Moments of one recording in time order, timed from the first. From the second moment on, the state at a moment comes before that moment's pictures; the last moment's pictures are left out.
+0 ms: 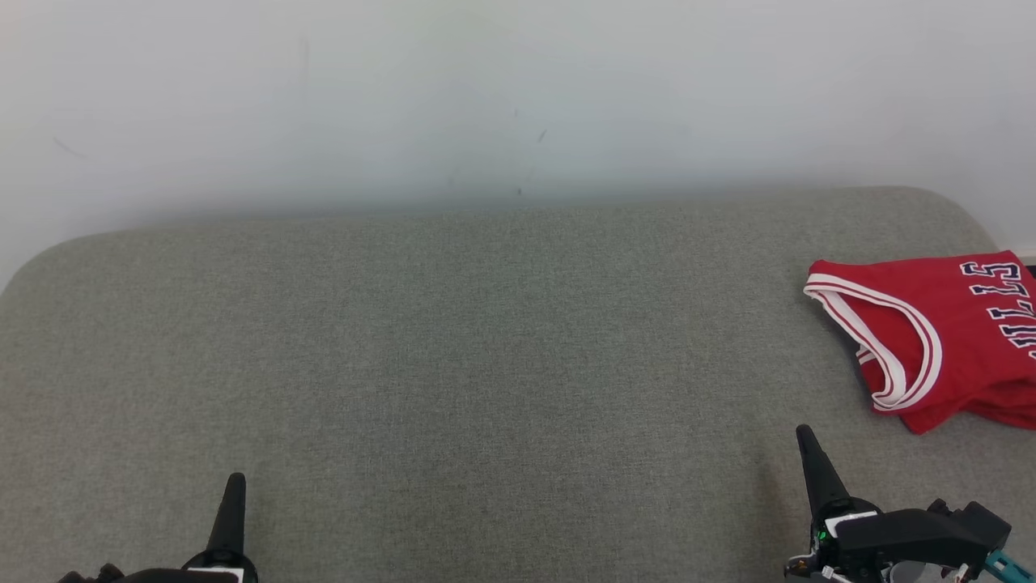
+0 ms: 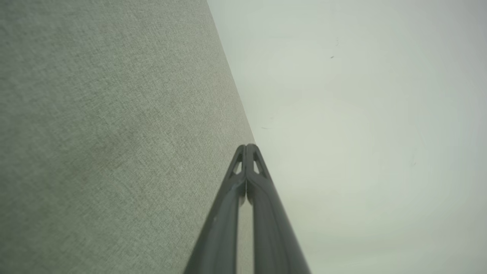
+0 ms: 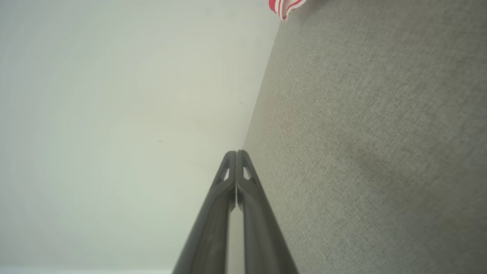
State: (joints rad) left arm -0.06 0.05 0.10 0.25 -1.35 -0.11 0.05; right arm -0.08 -0.05 -0.10 0.25 1.31 0.13 0.05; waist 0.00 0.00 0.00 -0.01
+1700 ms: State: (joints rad) left arm -0.10 0.05 0.11 0.25 -1.61 -0.13 0.12; right arm -0.11 -0.05 -0.11 0.25 1.61 0.13 0.11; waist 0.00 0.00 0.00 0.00
